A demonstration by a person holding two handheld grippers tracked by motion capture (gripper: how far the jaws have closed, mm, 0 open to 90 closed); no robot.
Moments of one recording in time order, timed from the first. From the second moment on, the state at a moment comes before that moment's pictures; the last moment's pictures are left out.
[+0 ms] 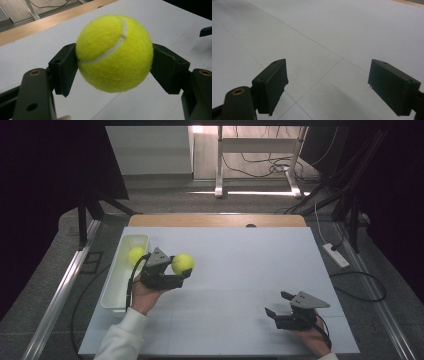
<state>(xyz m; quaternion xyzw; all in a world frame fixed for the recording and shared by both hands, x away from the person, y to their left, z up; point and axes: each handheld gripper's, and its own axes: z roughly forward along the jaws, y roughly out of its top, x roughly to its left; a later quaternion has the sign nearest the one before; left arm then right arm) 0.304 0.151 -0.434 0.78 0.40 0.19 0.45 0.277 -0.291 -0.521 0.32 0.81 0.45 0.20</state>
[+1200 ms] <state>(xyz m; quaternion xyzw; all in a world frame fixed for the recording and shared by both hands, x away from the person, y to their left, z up) 0.293 0.205 -0.417 0.73 0.45 0.22 0.47 0.277 -0.291 -0.521 0.32 0.81 0.45 0.21</state>
